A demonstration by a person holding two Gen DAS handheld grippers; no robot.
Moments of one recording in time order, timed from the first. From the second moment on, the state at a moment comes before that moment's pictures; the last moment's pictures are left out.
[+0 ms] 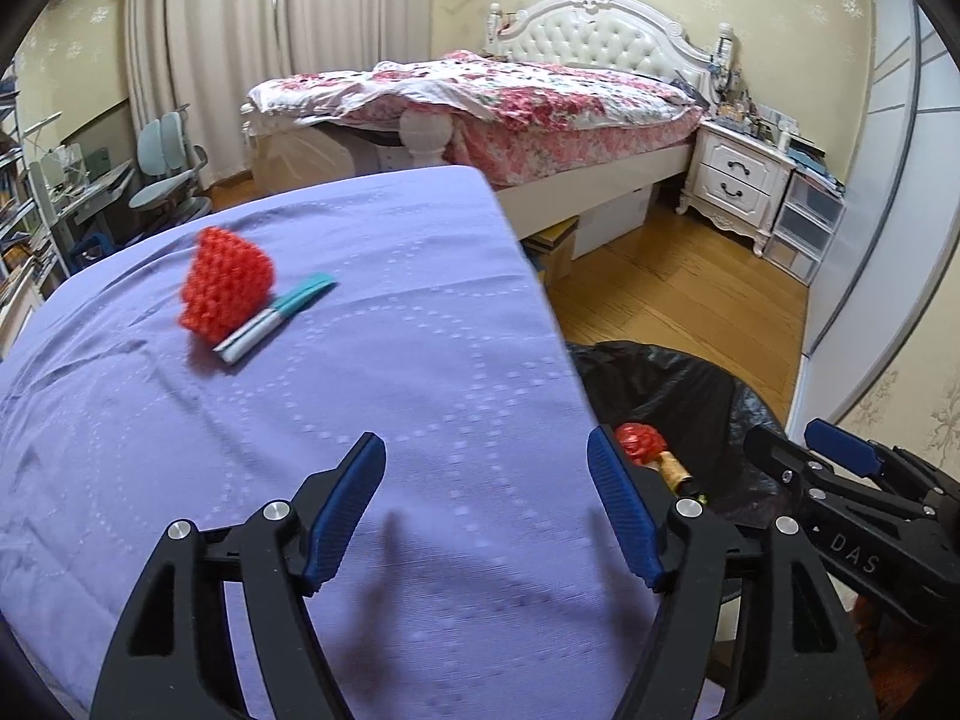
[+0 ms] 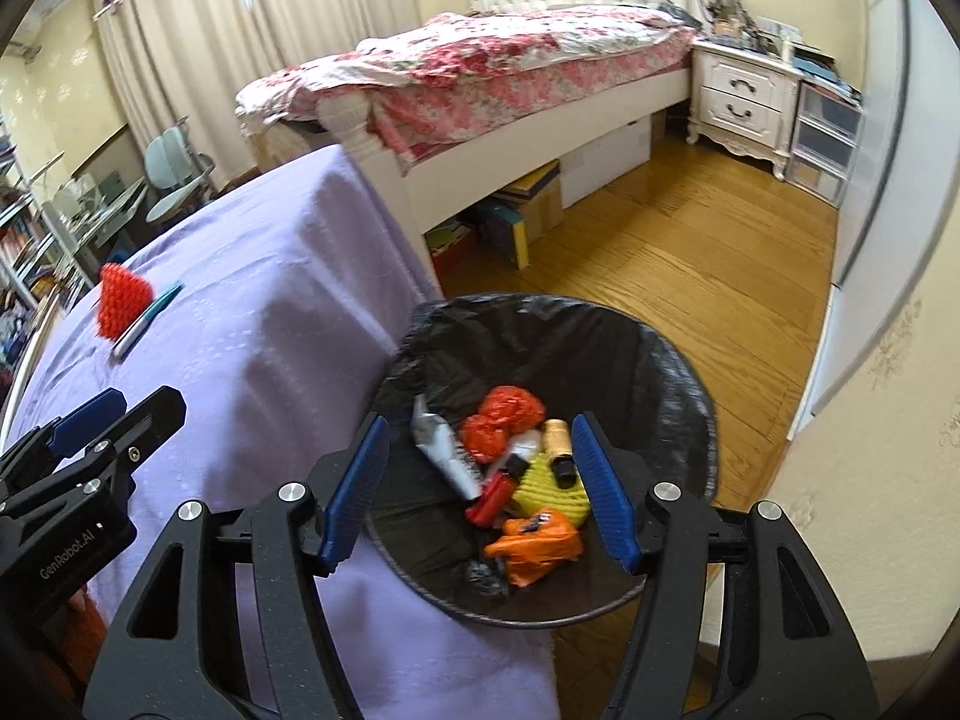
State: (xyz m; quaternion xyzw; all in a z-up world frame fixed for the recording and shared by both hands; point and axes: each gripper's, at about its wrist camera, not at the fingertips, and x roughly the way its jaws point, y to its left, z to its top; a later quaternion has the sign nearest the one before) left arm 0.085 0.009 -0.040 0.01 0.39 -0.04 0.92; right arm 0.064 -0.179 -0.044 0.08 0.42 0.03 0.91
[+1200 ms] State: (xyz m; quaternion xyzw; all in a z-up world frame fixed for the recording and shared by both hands) left arm 0.074 0.221 -0.053 -0.08 0.41 0.13 0.90; right arm 0.131 0.067 -0.034 0.00 0.44 0.18 0.88
